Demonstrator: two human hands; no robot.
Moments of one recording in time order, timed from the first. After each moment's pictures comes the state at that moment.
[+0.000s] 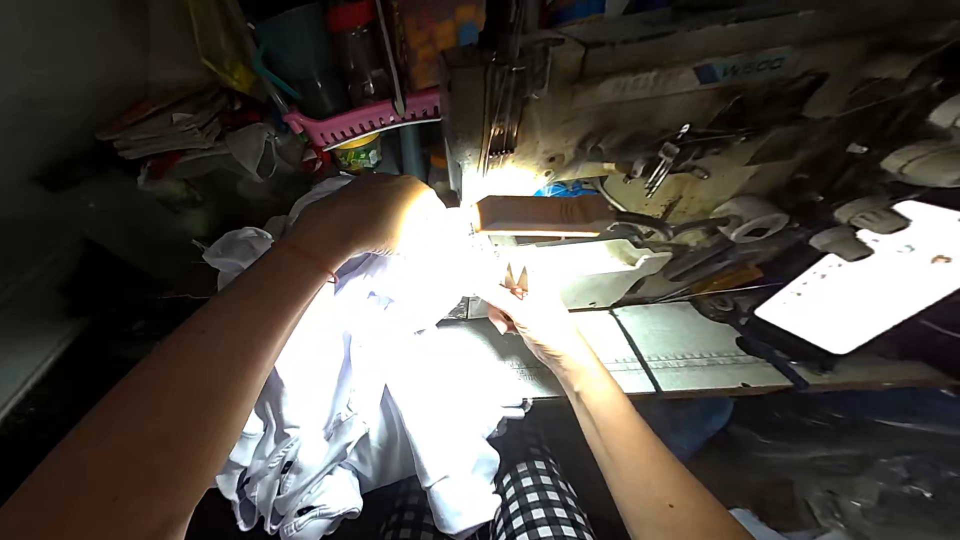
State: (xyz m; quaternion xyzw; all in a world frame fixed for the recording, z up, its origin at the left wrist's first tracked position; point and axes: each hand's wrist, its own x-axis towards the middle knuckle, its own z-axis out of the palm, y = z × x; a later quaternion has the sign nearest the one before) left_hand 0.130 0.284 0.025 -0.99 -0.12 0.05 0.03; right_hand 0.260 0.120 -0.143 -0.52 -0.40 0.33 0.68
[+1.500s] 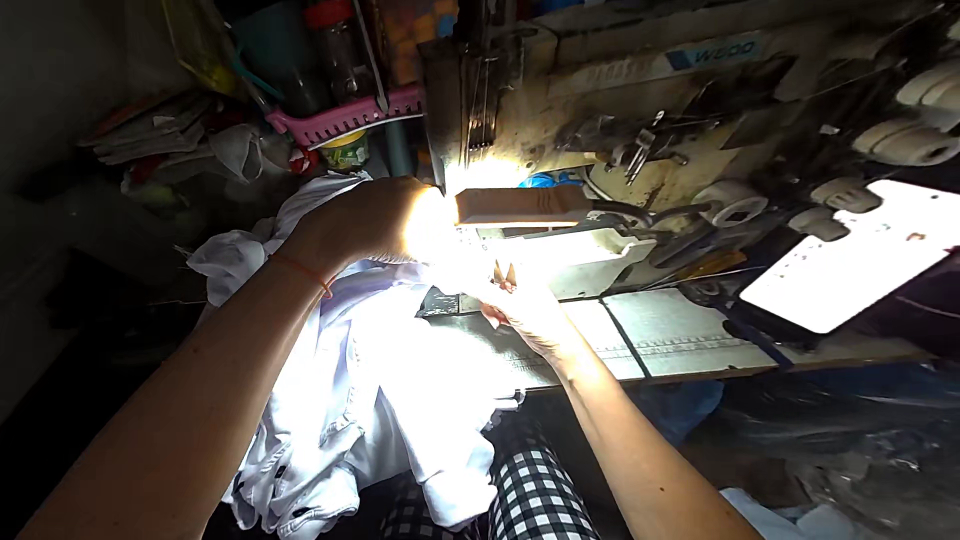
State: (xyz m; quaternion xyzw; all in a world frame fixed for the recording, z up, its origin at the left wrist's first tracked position) left_hand 0.129 0.255 0.032 -0.99 -0.11 0.02 -0.04; right_hand 0.265 0.118 -0.144 -0.51 -0.42 0.33 0.67
